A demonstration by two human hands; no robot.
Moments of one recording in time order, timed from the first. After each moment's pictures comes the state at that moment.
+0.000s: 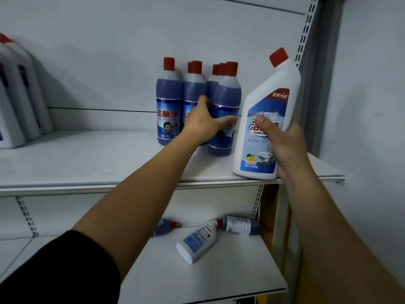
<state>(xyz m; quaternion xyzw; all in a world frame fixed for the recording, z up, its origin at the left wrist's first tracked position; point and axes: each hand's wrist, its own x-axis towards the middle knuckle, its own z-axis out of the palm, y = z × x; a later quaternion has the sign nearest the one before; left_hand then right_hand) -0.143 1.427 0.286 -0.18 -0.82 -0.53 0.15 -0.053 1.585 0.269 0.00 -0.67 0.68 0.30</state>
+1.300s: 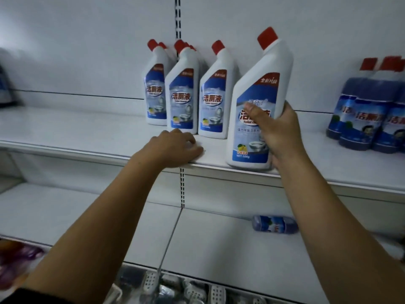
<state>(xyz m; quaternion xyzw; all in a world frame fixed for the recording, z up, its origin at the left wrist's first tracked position) -0.058 0.931 0.242 0.00 -0.99 -0.10 0.08 -0.060 1.155 0.271 0.17 -0.64 0.73 0.17</state>
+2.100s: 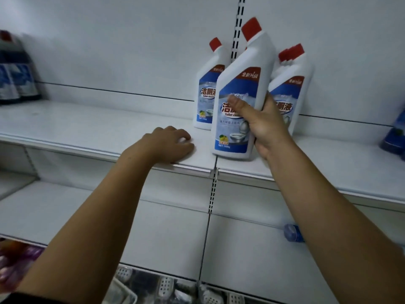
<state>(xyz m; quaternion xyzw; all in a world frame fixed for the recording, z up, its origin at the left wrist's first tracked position) -0.067 0.757 0.241 0.02 -0.99 -0.13 0.07 -0.085 0.973 0.283 0.21 -0.65 0.73 0.09</state>
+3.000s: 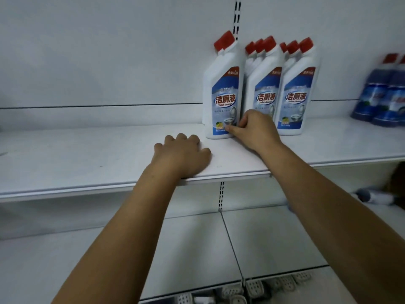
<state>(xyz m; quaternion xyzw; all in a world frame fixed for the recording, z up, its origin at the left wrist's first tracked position) -0.078 0.692 0.241 -0.09 -0.99 -0.09 0.06 -0.114 0.883 0.251 -0.03 -0.93 0.26 0.27</state>
